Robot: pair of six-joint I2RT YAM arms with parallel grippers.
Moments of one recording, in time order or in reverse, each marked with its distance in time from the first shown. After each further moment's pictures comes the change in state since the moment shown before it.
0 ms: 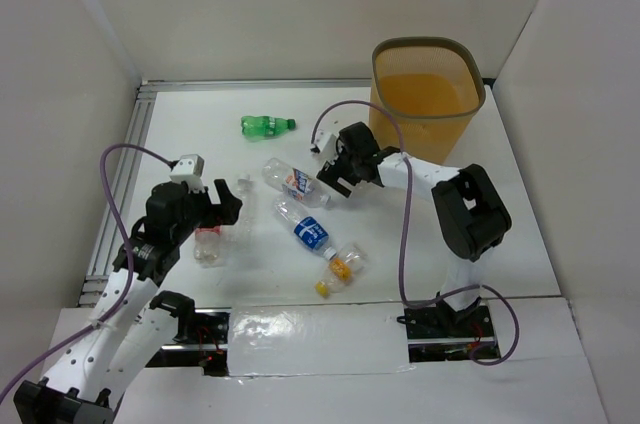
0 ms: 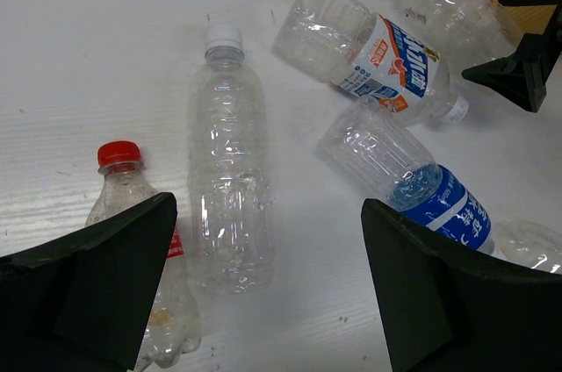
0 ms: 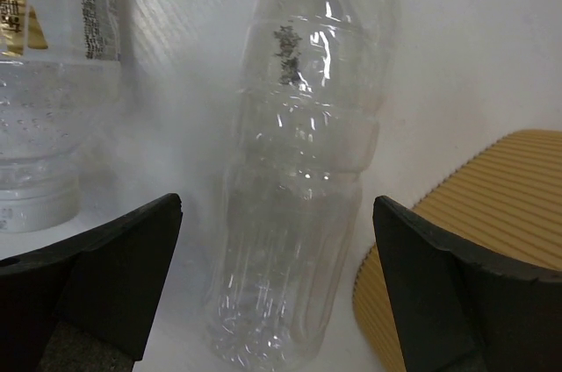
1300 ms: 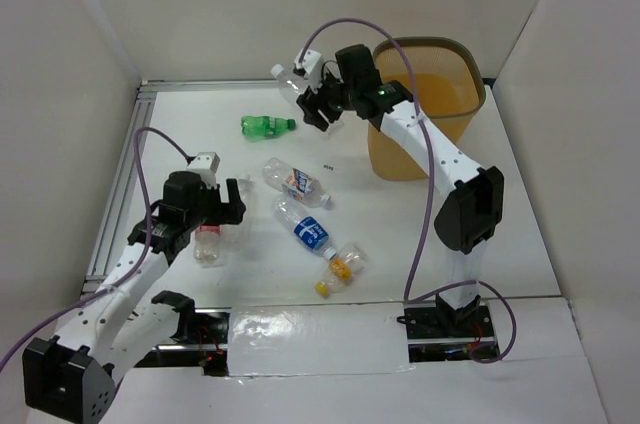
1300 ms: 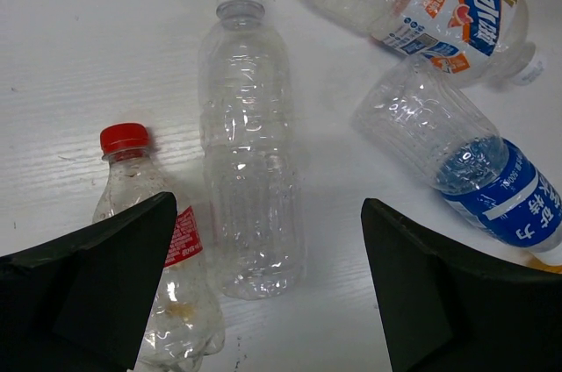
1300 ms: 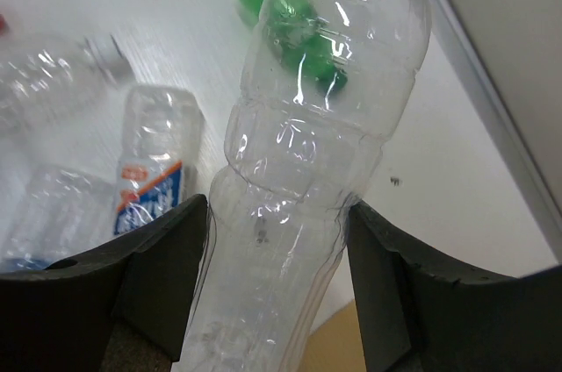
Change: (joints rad) left arm -0.001 0.187 0.023 -0.003 0.008 0.076; right arm -0.003 0.091 0.665 -0.378 -0.254 0.083
